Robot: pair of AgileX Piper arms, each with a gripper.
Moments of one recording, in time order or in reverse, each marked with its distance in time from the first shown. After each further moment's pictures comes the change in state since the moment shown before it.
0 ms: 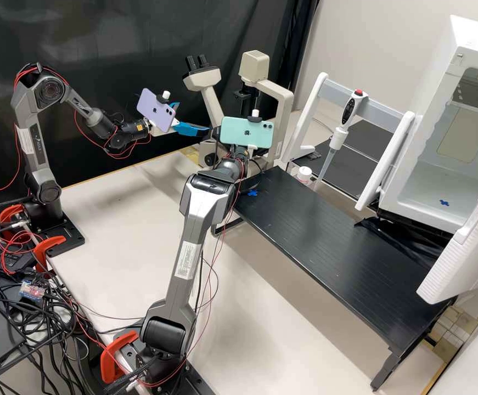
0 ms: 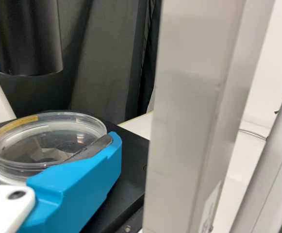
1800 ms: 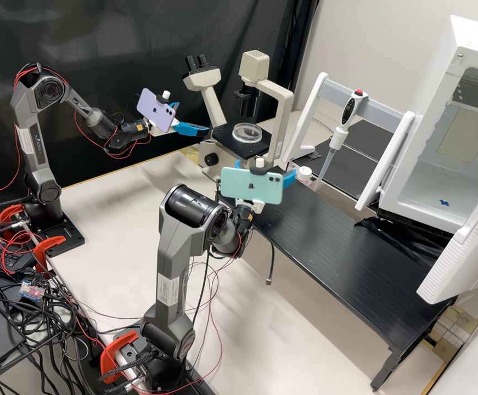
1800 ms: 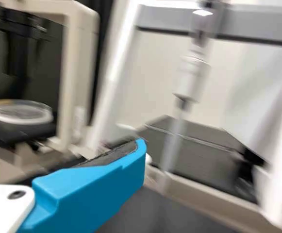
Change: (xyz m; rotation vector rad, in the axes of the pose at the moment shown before) left arm 0.000 0.000 0.000 0.000 0.000 0.000; right arm -0.250 -0.003 0.095 -0.083 0.025 0.422
